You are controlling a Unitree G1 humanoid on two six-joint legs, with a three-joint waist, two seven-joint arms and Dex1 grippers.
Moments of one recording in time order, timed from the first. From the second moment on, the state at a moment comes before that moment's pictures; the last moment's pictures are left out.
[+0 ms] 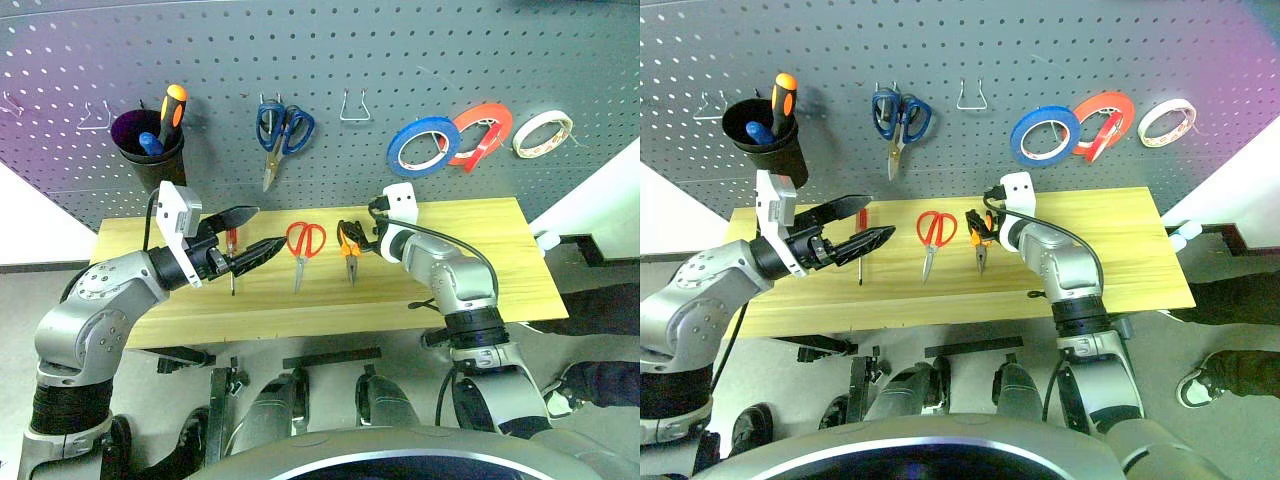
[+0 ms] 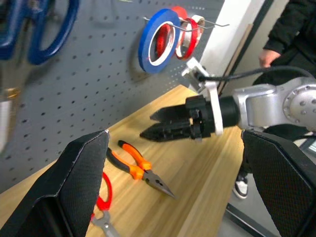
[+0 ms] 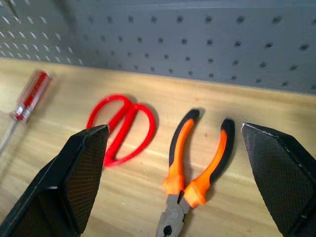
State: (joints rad) left arm -0.24 0.60 0.21 -0.40 -0.76 0.67 -0.75; right arm -0.66 -0.15 0.01 0.28 0.27 0.74 0.24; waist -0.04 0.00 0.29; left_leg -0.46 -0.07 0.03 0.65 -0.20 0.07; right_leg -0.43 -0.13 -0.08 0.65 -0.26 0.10
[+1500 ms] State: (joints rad) left arm -0.17 0.59 0.21 -0.48 -0.80 0.67 -0.67; right arm -1.01 -0.03 -0.13 0.81 0.18 0.81 -0.01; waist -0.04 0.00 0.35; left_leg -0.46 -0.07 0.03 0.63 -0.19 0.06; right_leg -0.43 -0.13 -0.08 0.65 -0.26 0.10
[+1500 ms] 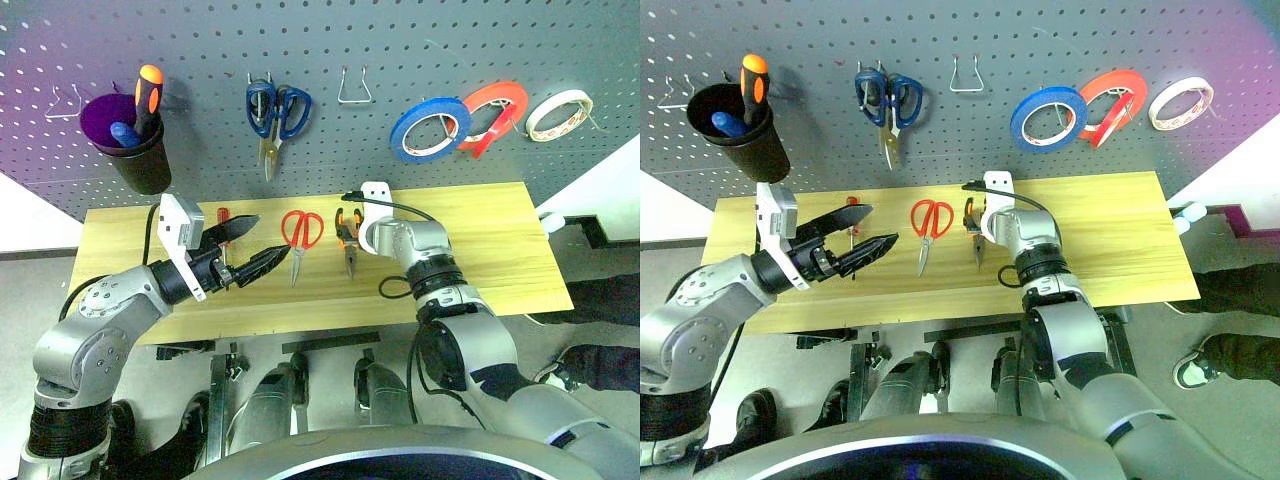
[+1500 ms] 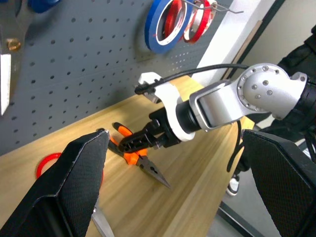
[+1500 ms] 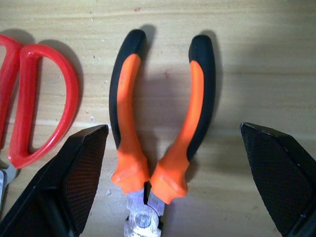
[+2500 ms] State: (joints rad) left arm -0.17 0.58 0.21 -0.51 -0.82 0.67 -0.63; right arm -1.06 -0.01 -0.07 0.94 0.08 0.71 0.00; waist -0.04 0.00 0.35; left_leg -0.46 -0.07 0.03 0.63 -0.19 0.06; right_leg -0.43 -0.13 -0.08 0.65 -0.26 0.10
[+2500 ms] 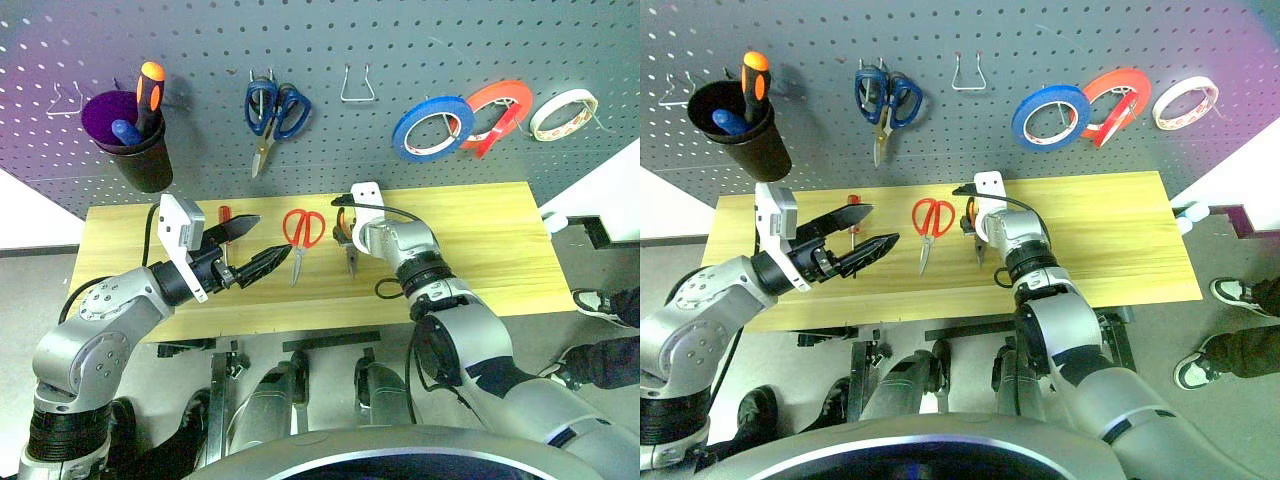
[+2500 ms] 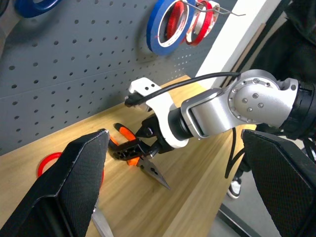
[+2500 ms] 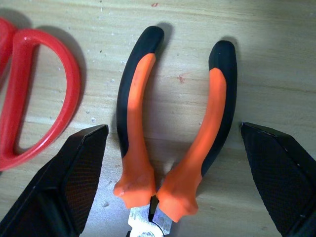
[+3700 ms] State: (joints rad) left arm -0.15 0.58 0.21 -0.51 -0.82 0.67 -0.63; right arm -1.06 -0.01 -0.02 0.94 0.02 0.71 -0.02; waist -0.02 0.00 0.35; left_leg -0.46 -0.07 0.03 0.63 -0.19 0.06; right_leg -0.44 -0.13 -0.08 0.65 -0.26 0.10
